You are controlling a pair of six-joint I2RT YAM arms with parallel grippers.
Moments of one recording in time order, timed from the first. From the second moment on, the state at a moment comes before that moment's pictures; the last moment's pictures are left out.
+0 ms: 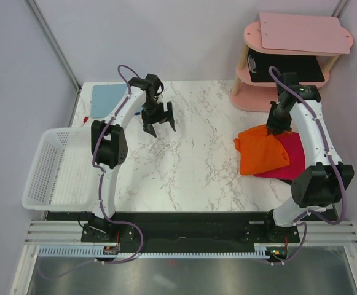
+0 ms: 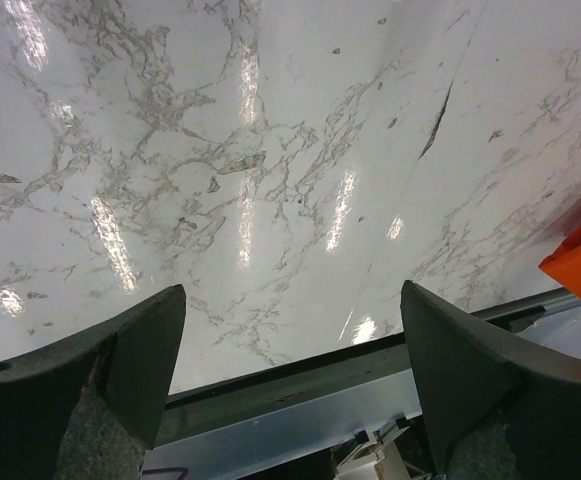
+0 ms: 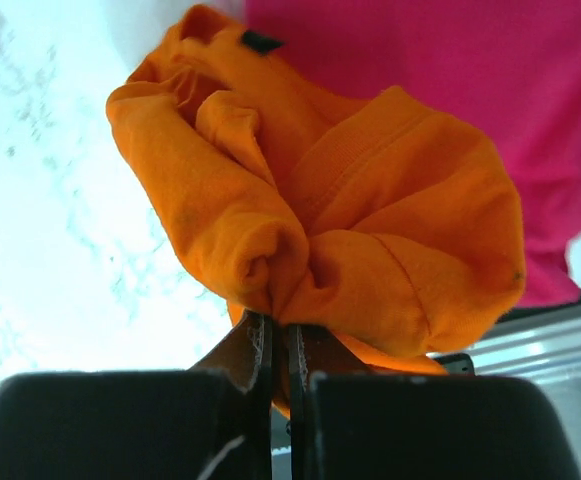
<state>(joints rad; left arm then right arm) -0.33 2.30 2.18 -1.31 0.30 -0.47 0.03 1.62 1.68 -1.30 0.09 0.37</state>
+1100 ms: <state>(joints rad) -0.34 2.30 2.20 -1.30 0.32 -0.47 -0.25 1.71 1.55 -1.18 0.47 0.34</state>
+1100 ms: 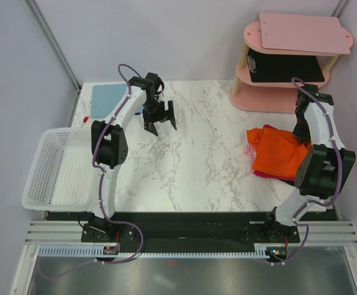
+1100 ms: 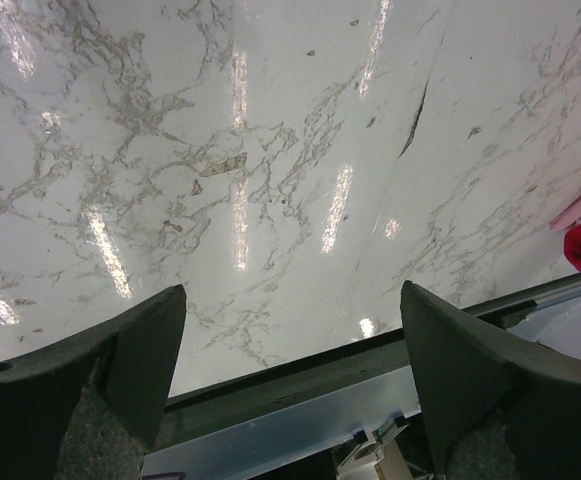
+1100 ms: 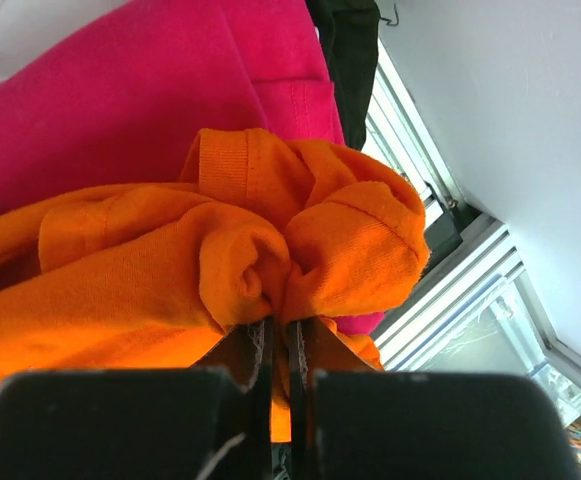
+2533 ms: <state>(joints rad) -0.37 2.34 2.24 -1.30 0.32 -0.49 0.12 1.84 1.63 -0.96 0.05 0.21</state>
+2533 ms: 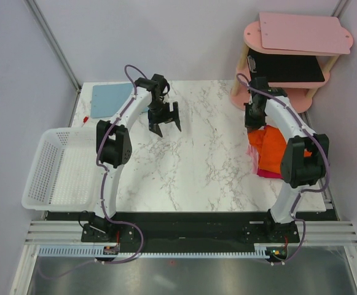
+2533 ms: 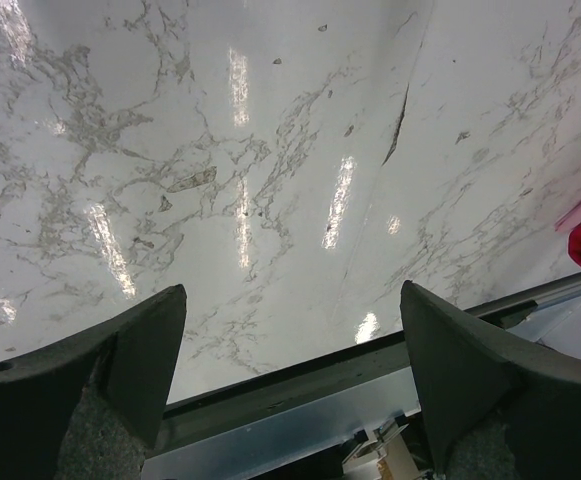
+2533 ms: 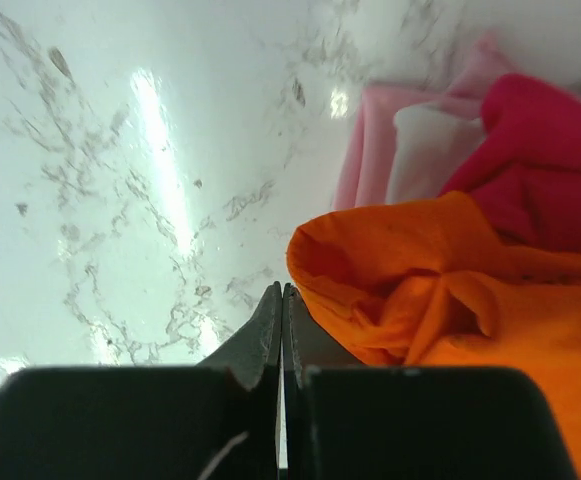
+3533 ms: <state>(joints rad) -0.37 2.35 2.24 -1.30 0.32 -0.49 0.08 1.98 1.34 -1.03 0.11 0.23</state>
